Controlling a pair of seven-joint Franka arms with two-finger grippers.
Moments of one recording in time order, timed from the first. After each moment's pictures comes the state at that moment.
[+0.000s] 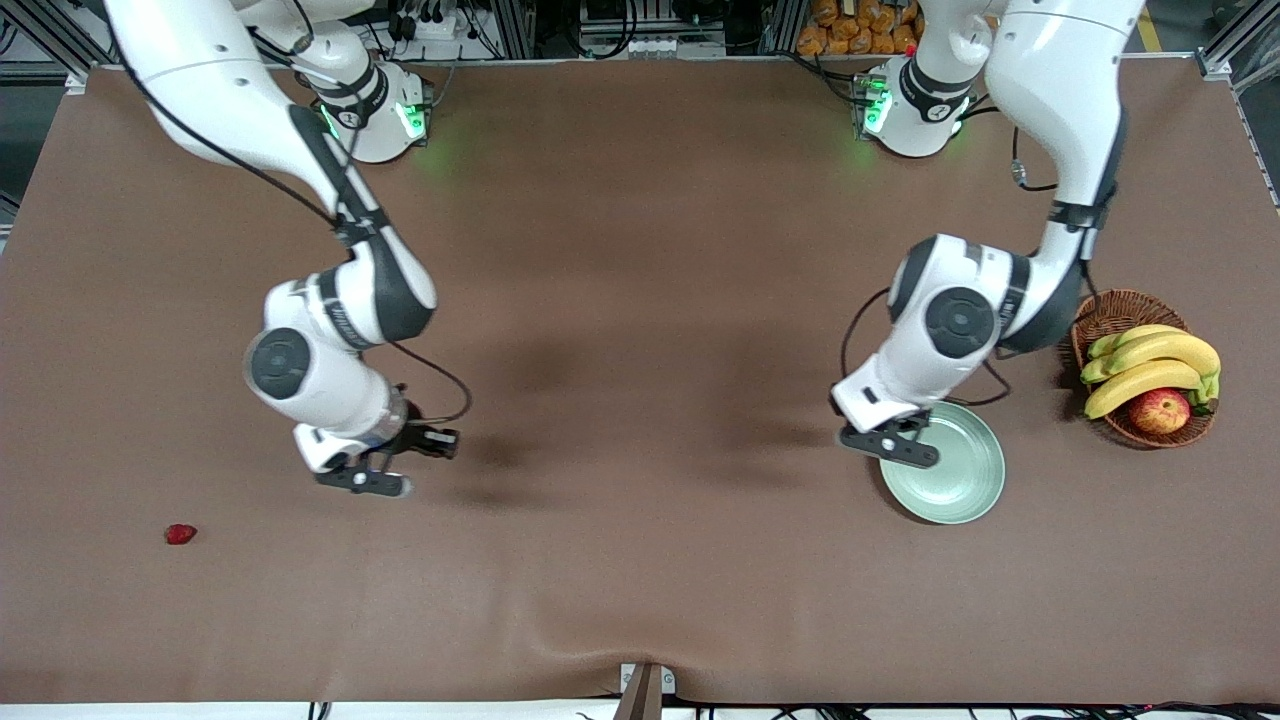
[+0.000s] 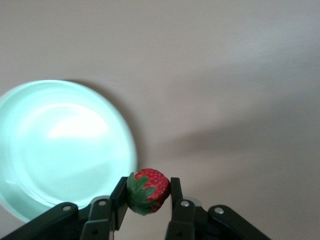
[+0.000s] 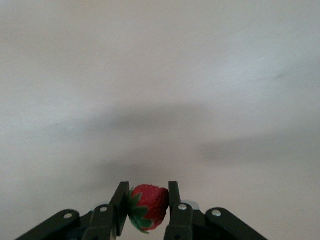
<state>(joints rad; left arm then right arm) -0.22 0.47 -0.05 -1.82 0.08 2.32 0.01 0.26 0.61 0.11 -1.63 0.07 2.32 0.53</state>
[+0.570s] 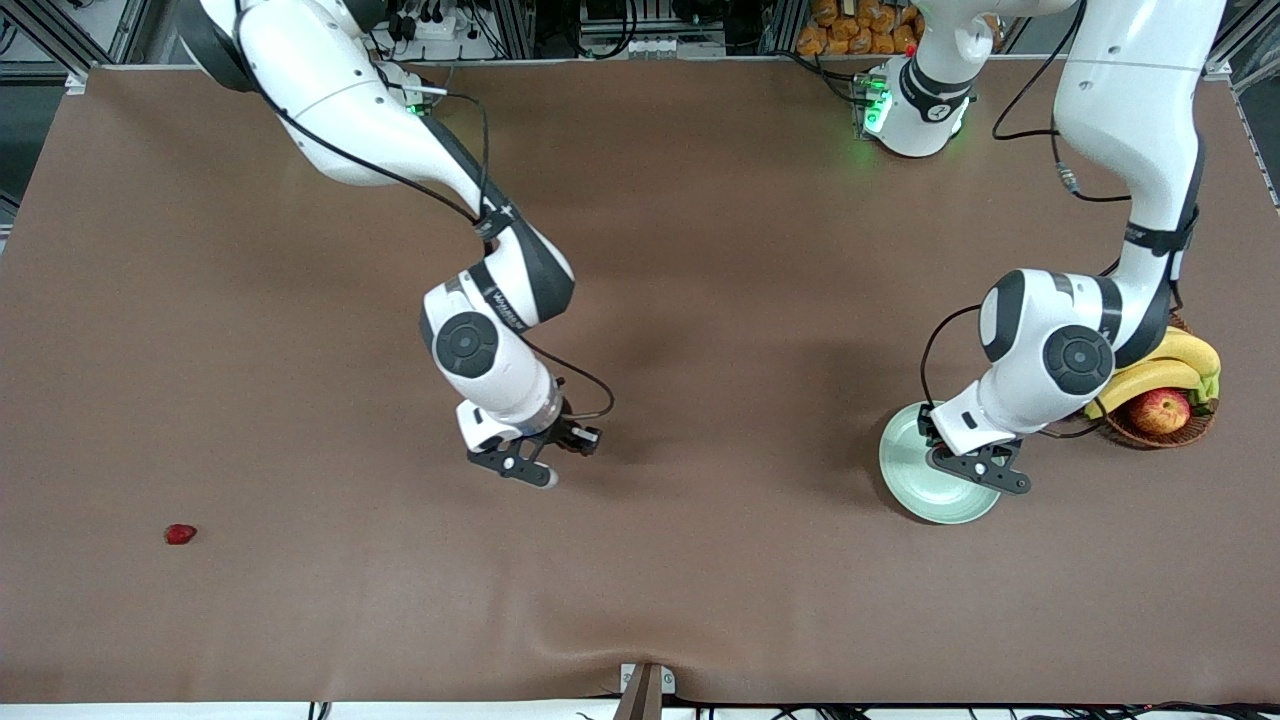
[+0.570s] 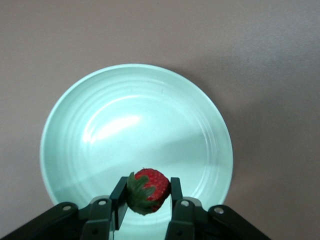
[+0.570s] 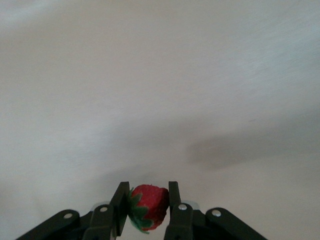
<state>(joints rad) -0.08 0.55 -0.05 -1.84 0.08 2.44 0.20 0.49 0.80 0.11 -1.38 0.07 2.41 0.89</state>
